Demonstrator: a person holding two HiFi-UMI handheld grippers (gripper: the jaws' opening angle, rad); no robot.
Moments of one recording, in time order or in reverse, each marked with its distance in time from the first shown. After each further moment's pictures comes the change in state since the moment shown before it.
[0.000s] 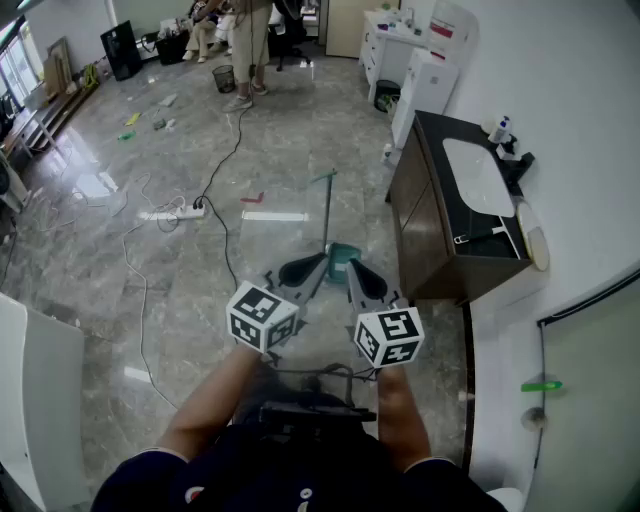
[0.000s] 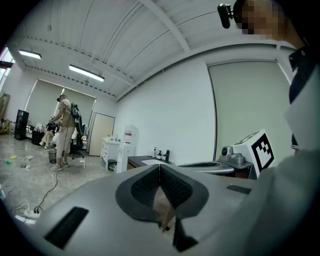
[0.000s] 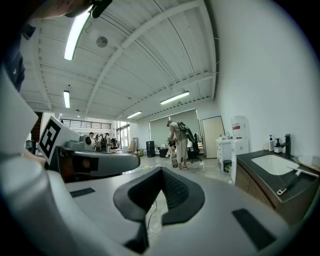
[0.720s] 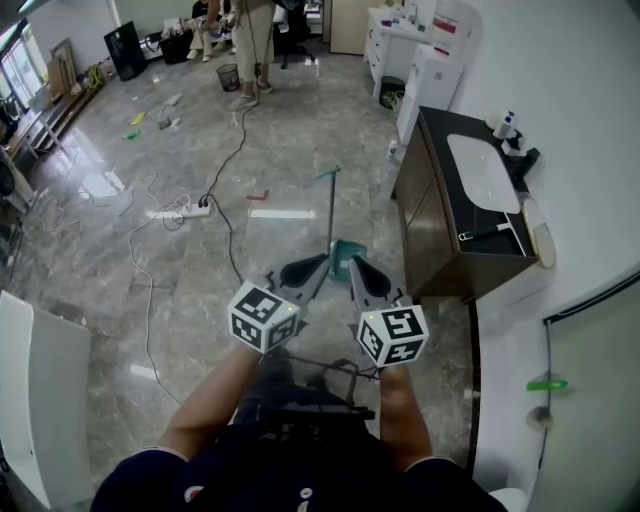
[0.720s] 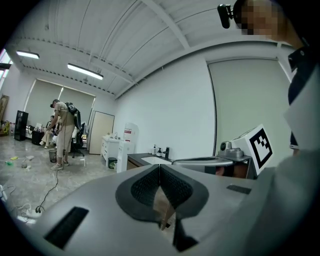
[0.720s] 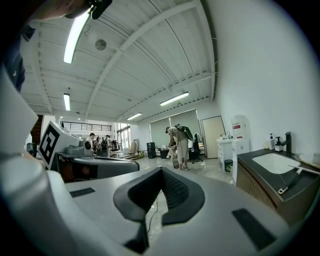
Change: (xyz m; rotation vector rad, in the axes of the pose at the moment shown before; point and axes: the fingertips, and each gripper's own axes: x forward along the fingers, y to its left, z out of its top) left arm 0.003 -0.007 -0.011 0.008 0.031 0.000; right arm -0.006 -0.005 0.002 0.015 -0.014 0.010
